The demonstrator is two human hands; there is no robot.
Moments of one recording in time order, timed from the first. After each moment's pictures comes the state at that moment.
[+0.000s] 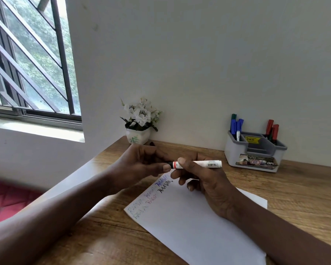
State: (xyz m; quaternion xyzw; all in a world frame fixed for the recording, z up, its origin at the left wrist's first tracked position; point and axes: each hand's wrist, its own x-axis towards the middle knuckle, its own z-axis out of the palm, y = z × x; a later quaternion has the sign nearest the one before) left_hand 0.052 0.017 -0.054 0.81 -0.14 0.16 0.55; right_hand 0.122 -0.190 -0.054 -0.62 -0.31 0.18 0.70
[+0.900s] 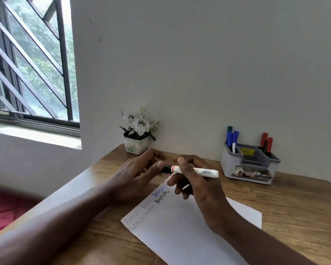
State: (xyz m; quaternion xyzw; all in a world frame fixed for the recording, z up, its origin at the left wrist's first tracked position) left_hand 0.051 0.016 -0.054 0.90 -0.09 0.23 0.35; right_hand 0.106 -0.181 -0.045 -0.64 -0.31 0.07 0.70
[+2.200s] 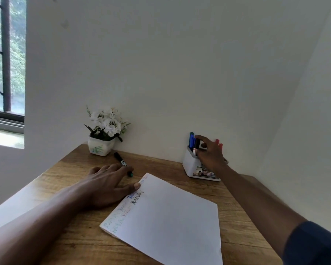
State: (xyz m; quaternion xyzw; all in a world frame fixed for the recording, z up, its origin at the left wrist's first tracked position) left_hand 0.073 0.040 -0.066 0.99 -0.01 0.02 0.12; right_hand 0.258 -0.249 -0.002 -0.88 -0.19 -0.22 0.37
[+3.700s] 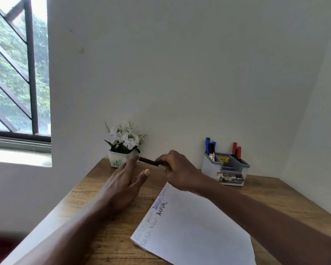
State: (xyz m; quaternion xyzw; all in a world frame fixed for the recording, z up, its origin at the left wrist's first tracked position) left_hand 0.067 0.054 -0.064 0.92 0.02 0.23 0.31; right_hand 0.155 -0.126 -0.007 -0.89 -0.38 -0.12 0.20
